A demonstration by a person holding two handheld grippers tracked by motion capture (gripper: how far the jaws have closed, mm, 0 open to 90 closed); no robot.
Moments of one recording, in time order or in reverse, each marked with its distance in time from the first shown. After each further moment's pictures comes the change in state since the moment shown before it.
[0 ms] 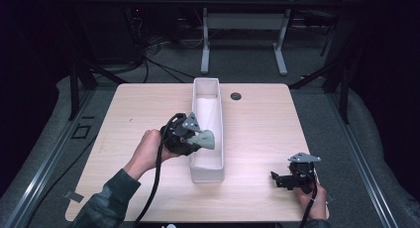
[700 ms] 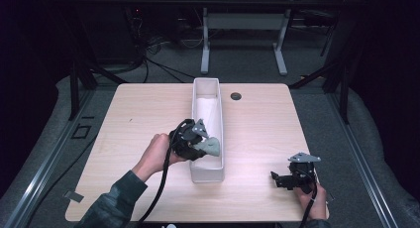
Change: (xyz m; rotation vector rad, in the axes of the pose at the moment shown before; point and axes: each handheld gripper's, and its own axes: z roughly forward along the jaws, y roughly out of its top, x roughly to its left) left arm -0.007 0.002 0.028 0.043 -0.061 0.010; right arm 0.000 0.000 0.000 0.001 0.000 0.000
